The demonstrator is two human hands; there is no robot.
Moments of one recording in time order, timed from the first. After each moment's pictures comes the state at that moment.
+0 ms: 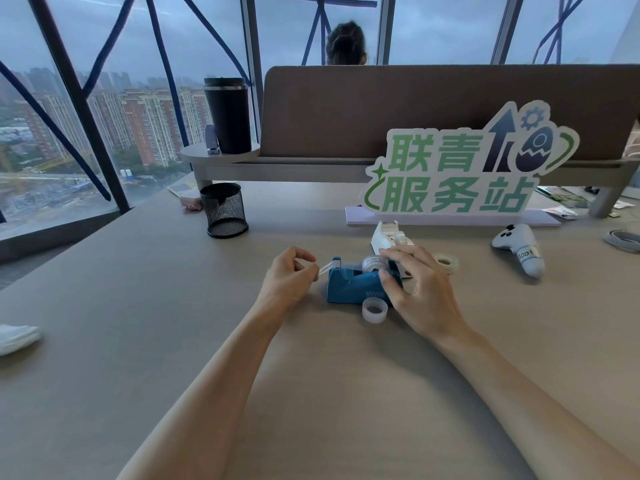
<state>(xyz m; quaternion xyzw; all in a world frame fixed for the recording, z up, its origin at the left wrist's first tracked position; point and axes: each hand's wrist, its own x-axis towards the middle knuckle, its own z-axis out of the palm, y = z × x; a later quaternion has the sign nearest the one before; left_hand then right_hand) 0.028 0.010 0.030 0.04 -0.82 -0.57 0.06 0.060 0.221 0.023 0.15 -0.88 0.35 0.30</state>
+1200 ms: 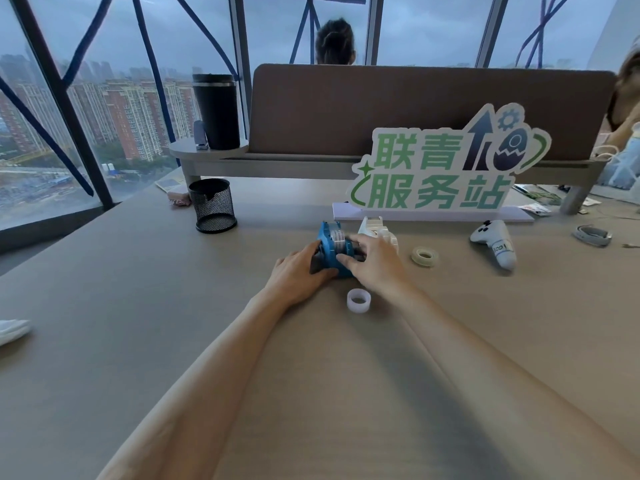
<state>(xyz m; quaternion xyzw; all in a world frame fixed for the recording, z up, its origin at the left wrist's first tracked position) 0.001 0.027 0.012 -0.14 -0.95 -0.27 0.08 0.022 0.188 0.037 0.05 -0.91 0.40 0.13</state>
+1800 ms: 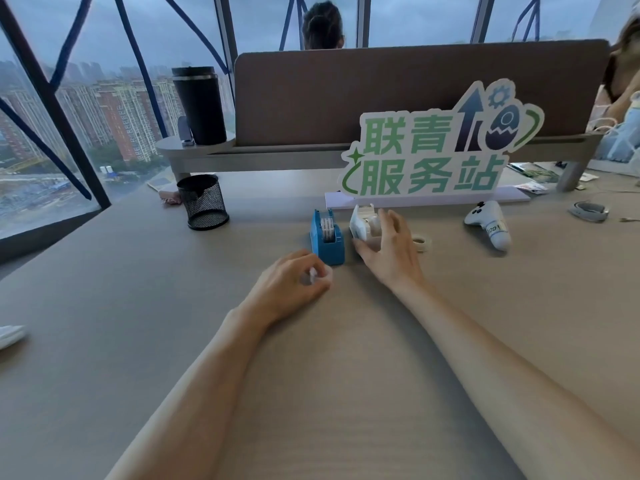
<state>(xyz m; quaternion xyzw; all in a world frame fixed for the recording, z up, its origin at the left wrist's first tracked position) 0.039 0.019 0.011 -0.24 -0.91 -0.28 0.15 0.016 0.225 0.018 0.03 -0.92 0.30 0.26</state>
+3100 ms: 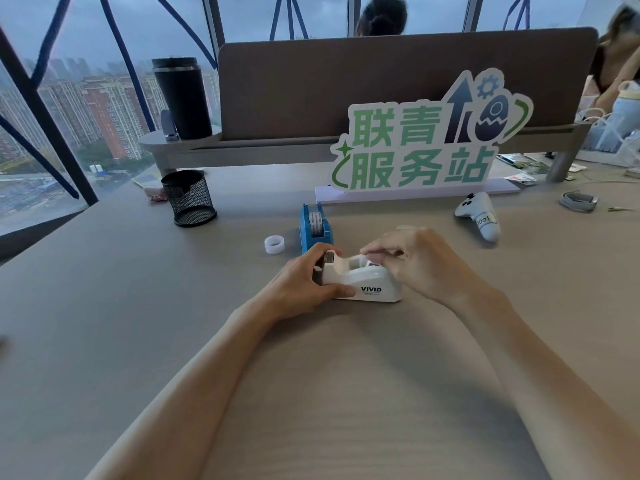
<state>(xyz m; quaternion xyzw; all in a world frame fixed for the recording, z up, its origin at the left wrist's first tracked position) 0.055 0.052 0.020 -0.24 -0.88 -0.42 0.00 0.086 0.266 0.058 0.21 -0.91 0.29 0.19</state>
